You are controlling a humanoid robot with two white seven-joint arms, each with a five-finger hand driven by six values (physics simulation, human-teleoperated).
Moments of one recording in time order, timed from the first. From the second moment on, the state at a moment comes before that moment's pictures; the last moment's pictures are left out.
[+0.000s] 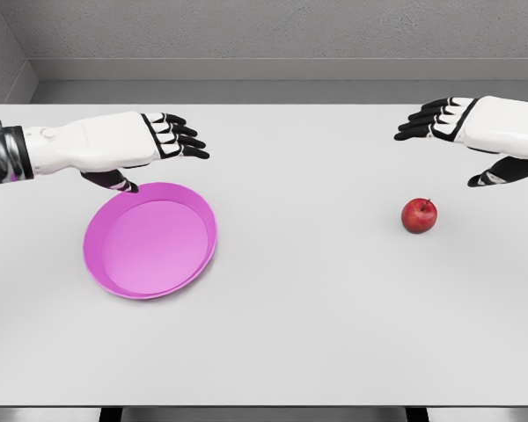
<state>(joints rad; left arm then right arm) -0.90 0.94 -0.94 -1.58 -0.32 -0.61 -0.28 -0.59 -1.07 0.44 -1.66 0.05 -0.61 0.61</state>
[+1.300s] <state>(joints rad) -0.89 0.94 -0.93 -1.58 -0.32 -0.61 -0.29 -0.64 -0.94 0.75 -1.33 0.03 -0.48 0.61</state>
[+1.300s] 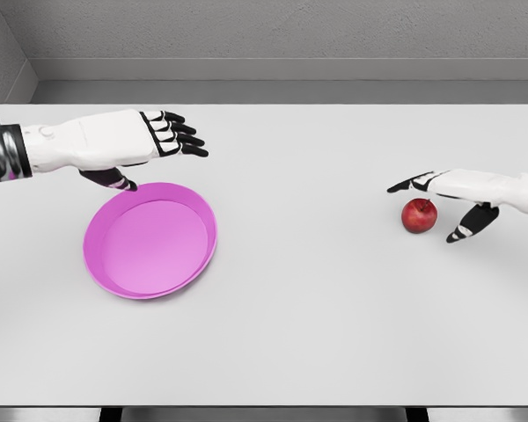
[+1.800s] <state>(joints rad) -0.89 0.93 -0.93 -1.58 -0.32 -0.61 -0.30 -0.67 -0.88 0.77 -1.22 0.09 -0.48 0.61</state>
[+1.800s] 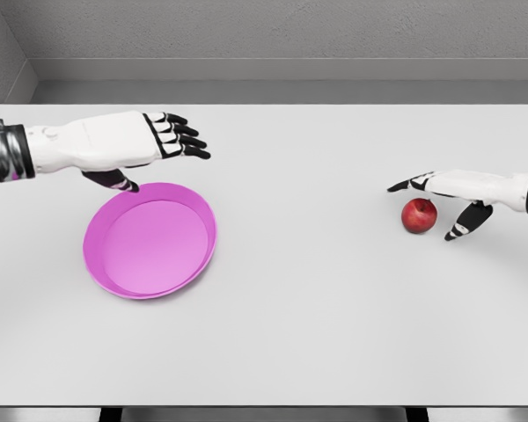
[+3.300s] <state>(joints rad) -0.89 0.93 -0.93 -1.58 -0.32 -0.61 -0.32 -0.70 -0.84 0.79 -1.27 0.06 -0.56 0.61</state>
